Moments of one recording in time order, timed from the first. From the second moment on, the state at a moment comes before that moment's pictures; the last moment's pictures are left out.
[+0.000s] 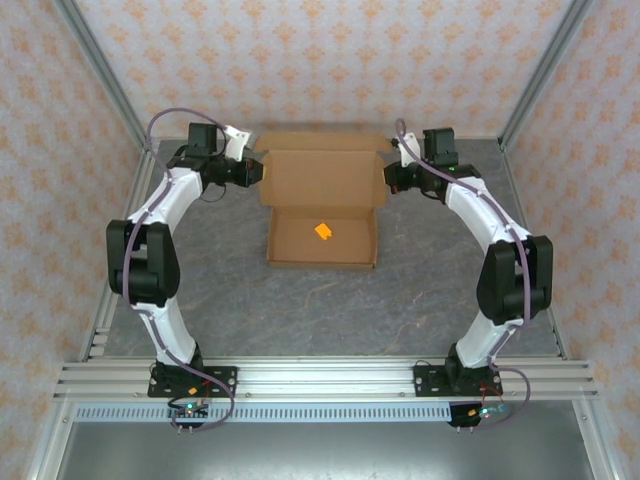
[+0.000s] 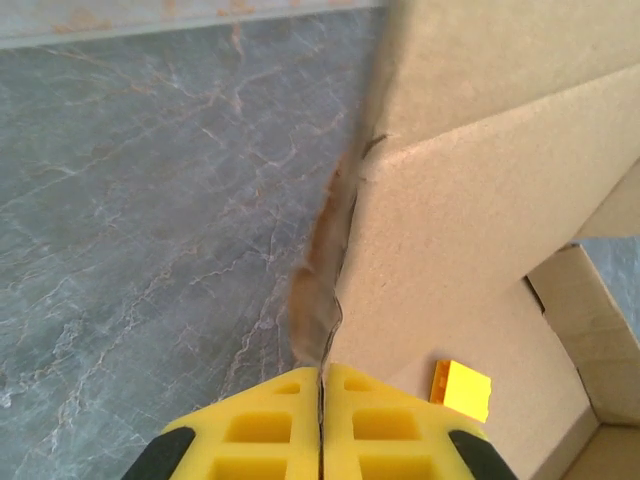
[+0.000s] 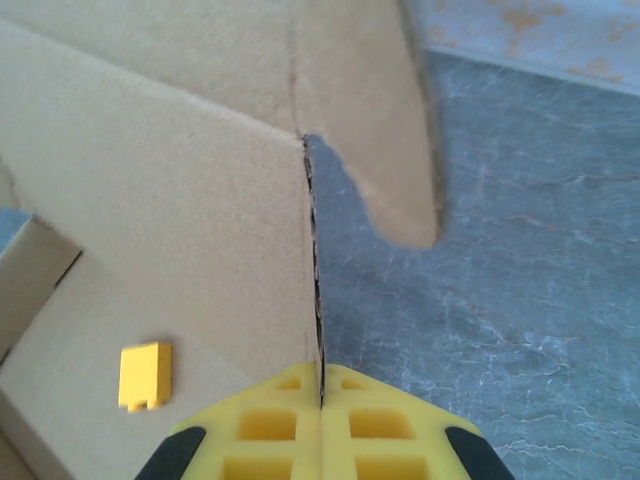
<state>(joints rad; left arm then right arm) -0.02 1.83 1.48 -0.43 0.61 0.04 0.18 1.70 1.40 -0.42 -0.40 -0.08</state>
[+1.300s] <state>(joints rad) -0.31 1.49 0.84 0.33 -0.19 -0.33 0.44 1.53 0.94 0.27 0.20 0.23</state>
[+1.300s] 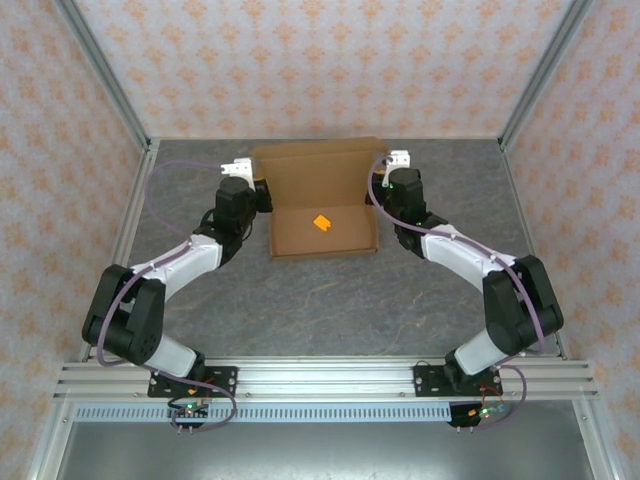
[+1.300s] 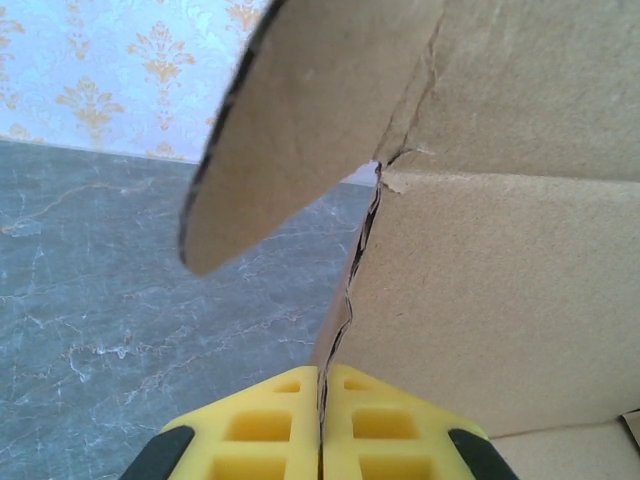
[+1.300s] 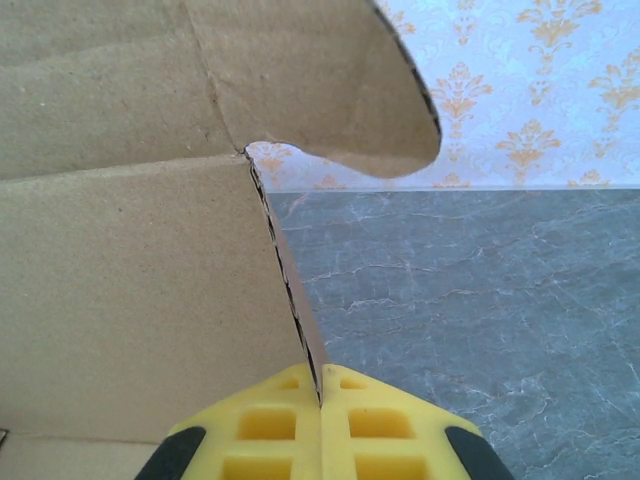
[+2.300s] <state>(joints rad) -0.54 1.55 0.66 0.62 -0.56 -0.35 0.48 1.50 0.68 0.56 0.29 0.25</state>
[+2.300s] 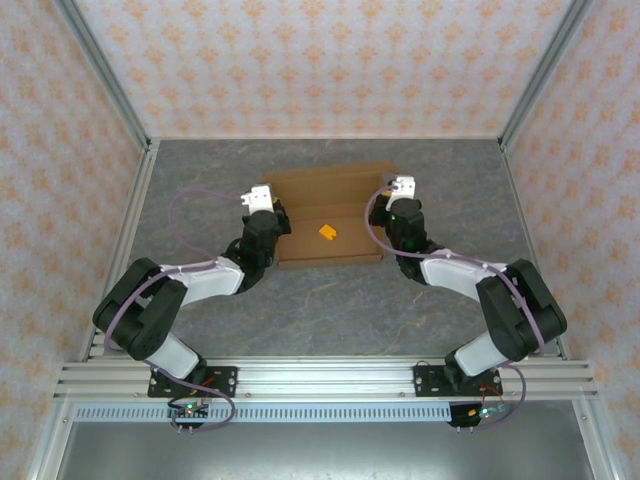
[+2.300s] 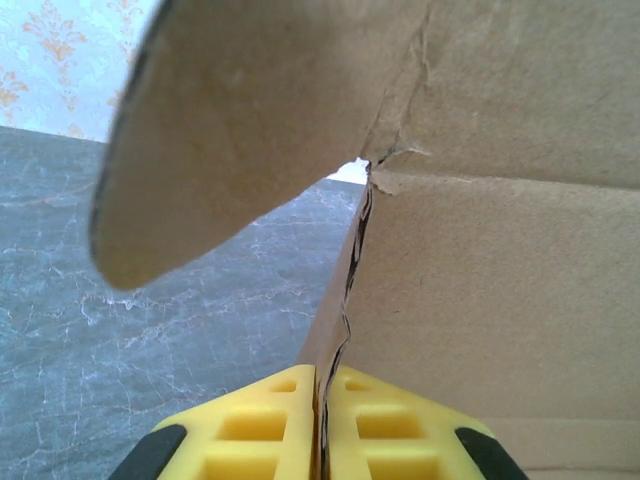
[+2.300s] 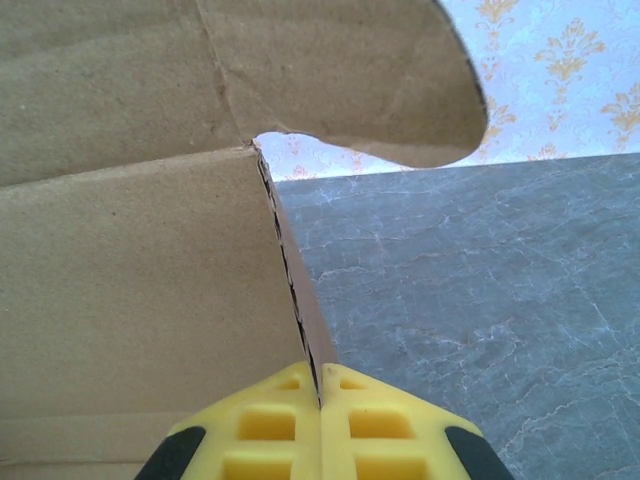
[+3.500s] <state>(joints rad) -0.55 1.40 0.53 0.51 -0.53 -0.31 0.49 1.47 0.54 0.73 0.31 0.22</state>
